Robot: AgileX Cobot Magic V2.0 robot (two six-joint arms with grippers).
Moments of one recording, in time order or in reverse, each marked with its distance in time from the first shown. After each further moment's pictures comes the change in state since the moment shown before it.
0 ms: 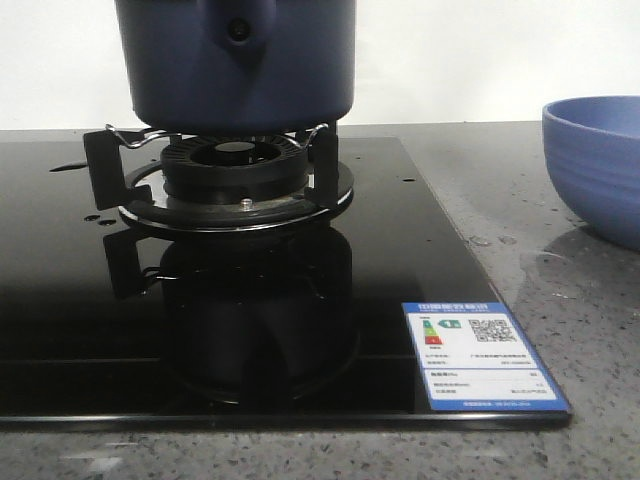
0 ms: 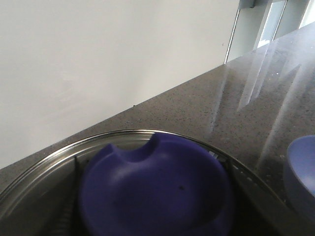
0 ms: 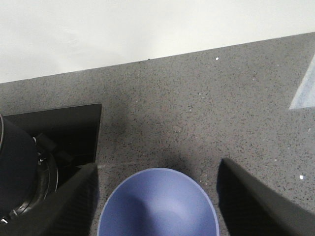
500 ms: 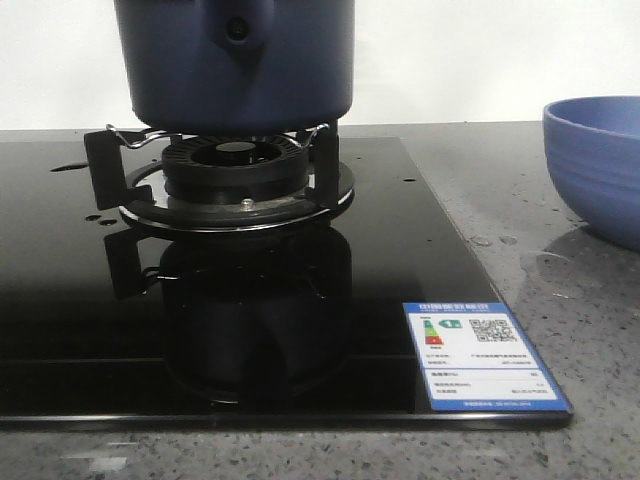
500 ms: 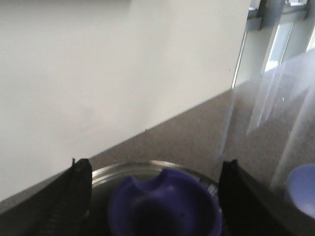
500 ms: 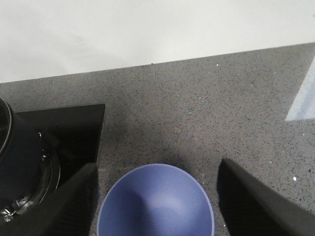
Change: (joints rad) left arm 0.051 -0.127 0.010 -0.002 -0.012 -0.047; right arm 0.002 -0.089 0.048 0.002 -0.012 -0.032
